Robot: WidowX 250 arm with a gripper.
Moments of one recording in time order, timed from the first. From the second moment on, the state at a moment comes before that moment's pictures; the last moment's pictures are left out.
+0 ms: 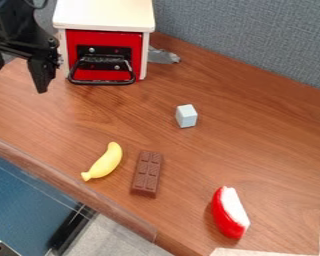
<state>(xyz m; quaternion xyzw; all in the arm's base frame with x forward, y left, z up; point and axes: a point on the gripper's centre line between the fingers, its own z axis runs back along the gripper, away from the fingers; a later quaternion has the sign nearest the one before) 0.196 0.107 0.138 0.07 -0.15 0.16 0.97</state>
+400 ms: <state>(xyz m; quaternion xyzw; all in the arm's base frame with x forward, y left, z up) 0.213 0.113 0.119 0.05 -0.13 0.05 0.99</state>
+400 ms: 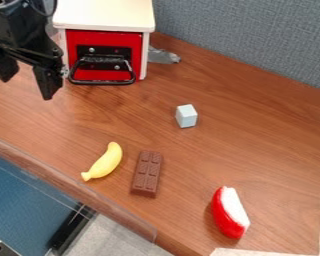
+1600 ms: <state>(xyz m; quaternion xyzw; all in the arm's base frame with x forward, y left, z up) 0.297 0.121 0.068 0.04 -0.22 -0.35 0.91</state>
